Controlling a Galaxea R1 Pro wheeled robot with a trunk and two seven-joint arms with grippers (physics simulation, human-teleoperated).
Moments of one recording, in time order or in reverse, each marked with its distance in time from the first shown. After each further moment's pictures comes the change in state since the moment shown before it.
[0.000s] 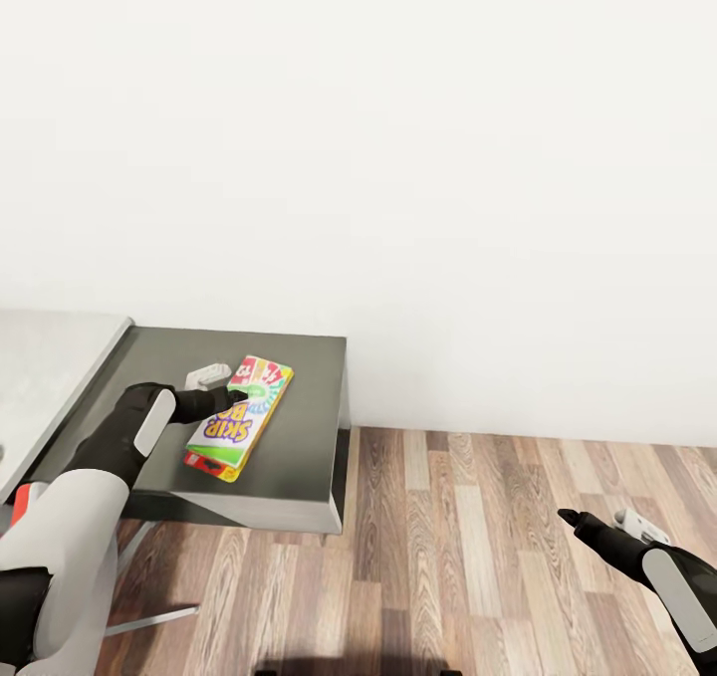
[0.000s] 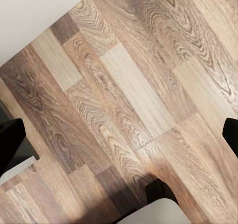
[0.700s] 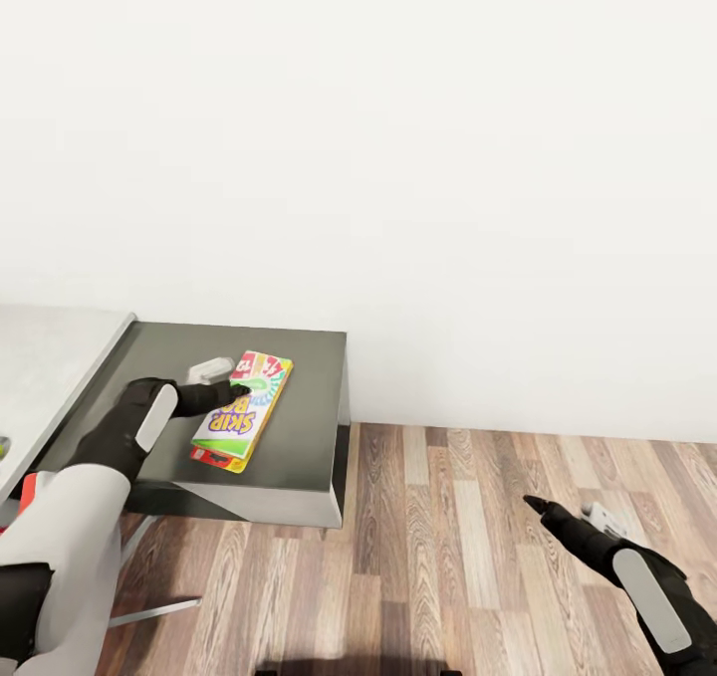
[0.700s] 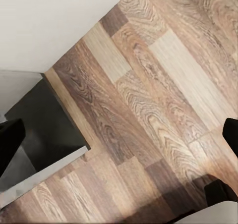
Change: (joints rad) left arm -0.015 -0.002 -0.015 -0.005 0.000 -0.013 -0.018; right arm 0.012 0.084 0.015 -0.042 -0.080 -0.041 0.069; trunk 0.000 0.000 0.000
